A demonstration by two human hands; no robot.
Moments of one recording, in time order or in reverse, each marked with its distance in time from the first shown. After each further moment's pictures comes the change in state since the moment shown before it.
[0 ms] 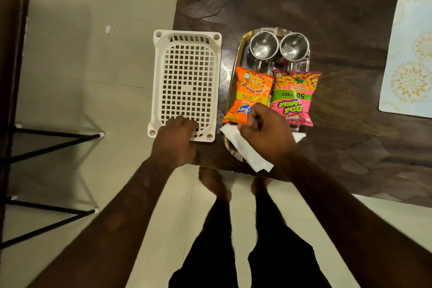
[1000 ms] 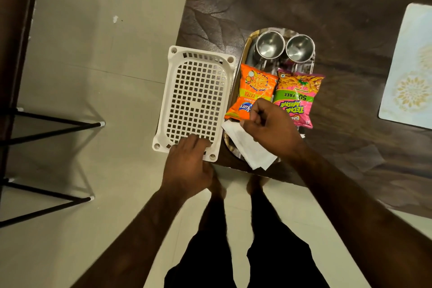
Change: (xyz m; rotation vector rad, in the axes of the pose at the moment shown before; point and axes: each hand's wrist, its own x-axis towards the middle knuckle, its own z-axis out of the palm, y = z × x) left_hand -0.067 0.036 0.037 -0.134 0.209 0.071; right_hand 0.007 -0.003 -0.022 -0.029 -0.126 -0.028
